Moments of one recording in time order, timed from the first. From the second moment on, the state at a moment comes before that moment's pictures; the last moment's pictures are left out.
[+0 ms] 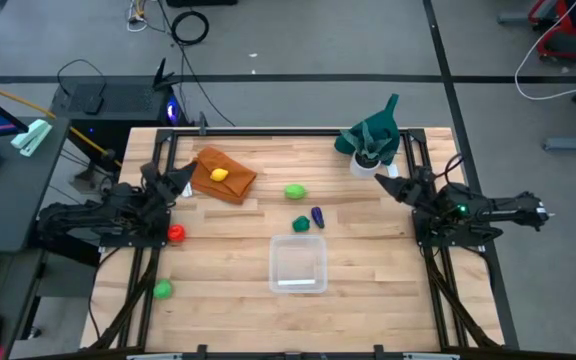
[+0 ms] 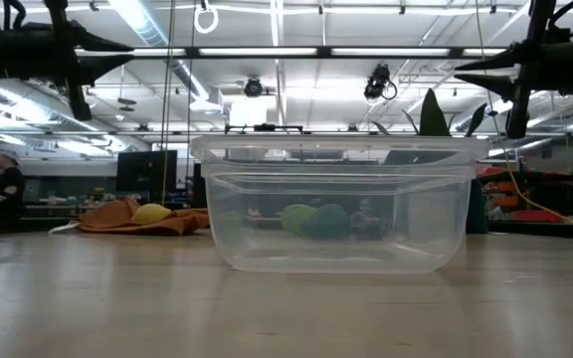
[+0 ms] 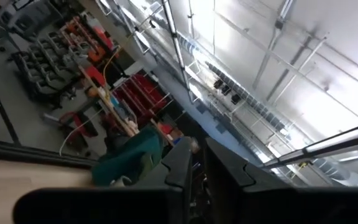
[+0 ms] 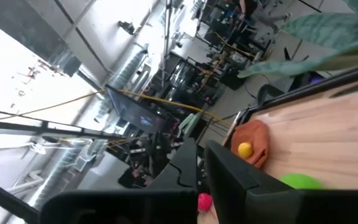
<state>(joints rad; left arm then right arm) 0.04 0.02 0.02 0.44 -0.58 -0.72 0.03 0.05 0.04 0.24 0.48 0.95</state>
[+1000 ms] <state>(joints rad) 0.37 0.86 0.83 -0.46 -0.38 -0.48 0.03 0.10 0.04 0.26 0.47 0.97</state>
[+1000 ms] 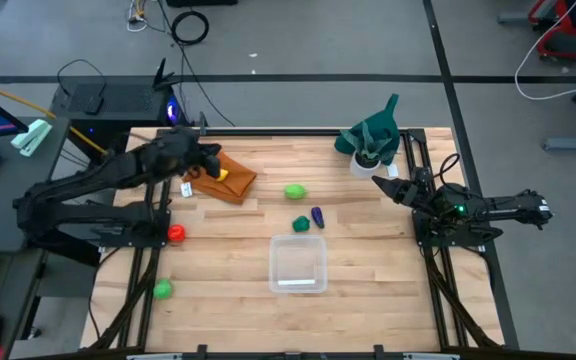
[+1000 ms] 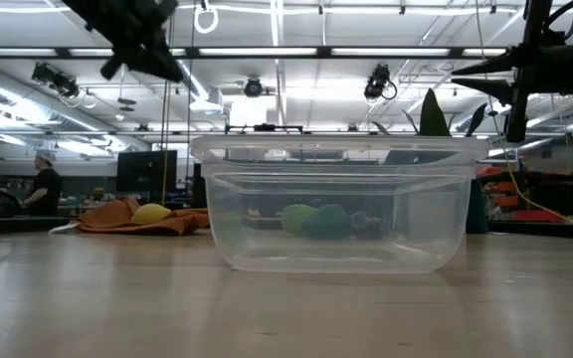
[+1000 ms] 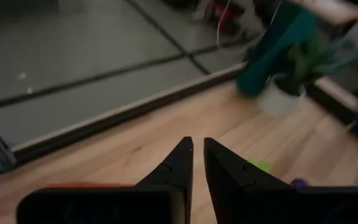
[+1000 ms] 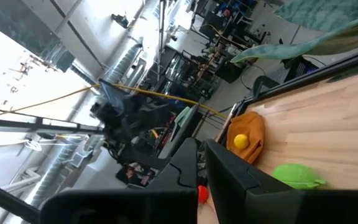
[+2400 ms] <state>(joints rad) 0.76 1.32 0.83 -0.60 -0.01 0.37 0.03 0.10 0.04 0.22 0.45 0.97</state>
